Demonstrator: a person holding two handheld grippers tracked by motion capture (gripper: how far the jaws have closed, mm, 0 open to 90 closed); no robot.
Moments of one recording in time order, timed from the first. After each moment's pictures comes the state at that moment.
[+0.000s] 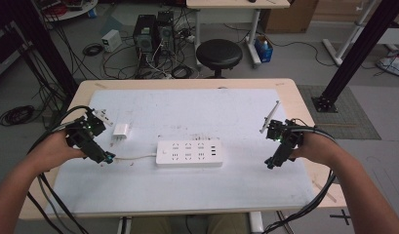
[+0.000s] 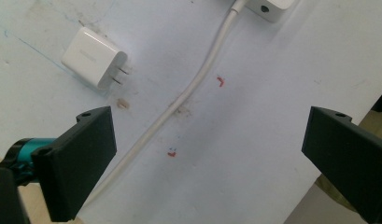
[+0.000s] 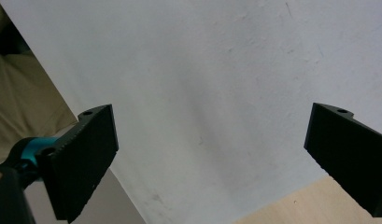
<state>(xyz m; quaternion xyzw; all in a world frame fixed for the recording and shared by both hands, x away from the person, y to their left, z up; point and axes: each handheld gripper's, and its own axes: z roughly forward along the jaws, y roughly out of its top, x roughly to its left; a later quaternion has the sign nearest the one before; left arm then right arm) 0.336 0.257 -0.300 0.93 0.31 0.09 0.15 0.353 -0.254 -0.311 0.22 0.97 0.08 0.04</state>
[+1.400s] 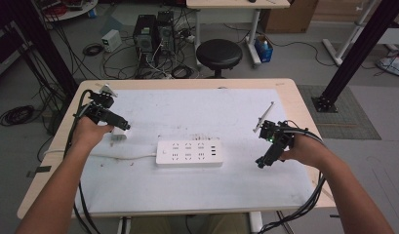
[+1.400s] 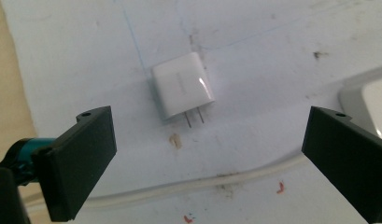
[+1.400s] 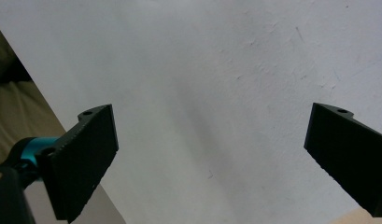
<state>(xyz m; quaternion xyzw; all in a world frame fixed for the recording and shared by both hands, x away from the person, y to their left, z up) 0.418 0.250 -0.330 0.77 0.61 0.14 0.14 0.361 -0.244 -0.327 0.24 0.96 0.11 0.03</state>
